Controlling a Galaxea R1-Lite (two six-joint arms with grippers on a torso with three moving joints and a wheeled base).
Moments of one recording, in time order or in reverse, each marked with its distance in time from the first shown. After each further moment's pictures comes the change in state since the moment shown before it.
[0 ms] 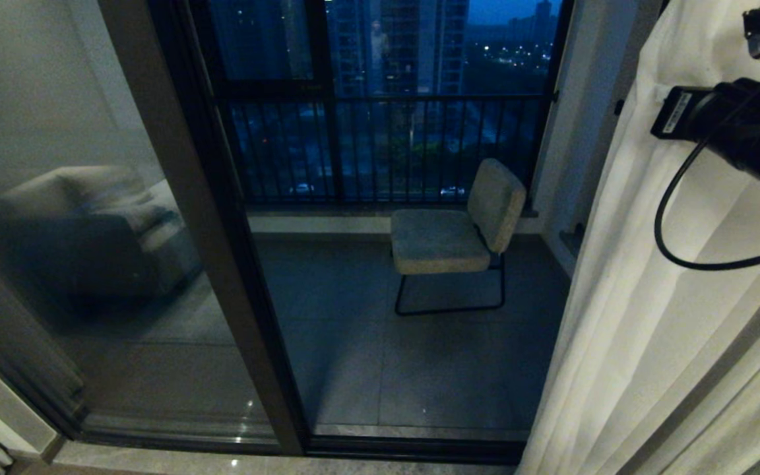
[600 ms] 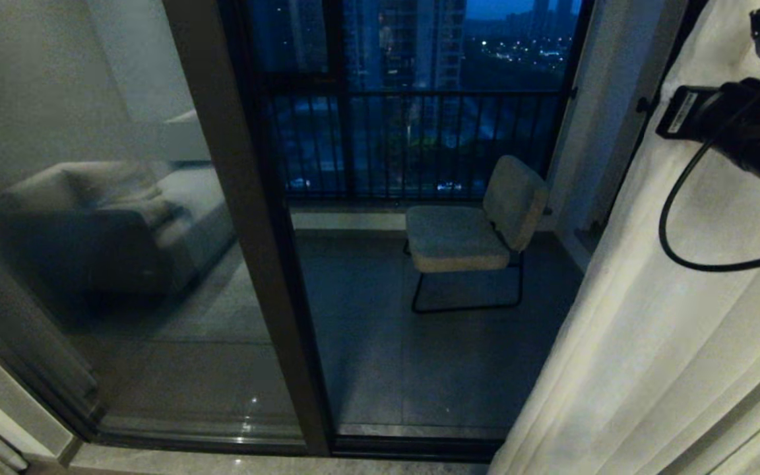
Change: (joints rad) left arm 0.000 0.000 0.000 0.003 0.000 0.000; right arm 0.001 -0.009 0.012 -0.003 -0.001 -0.001
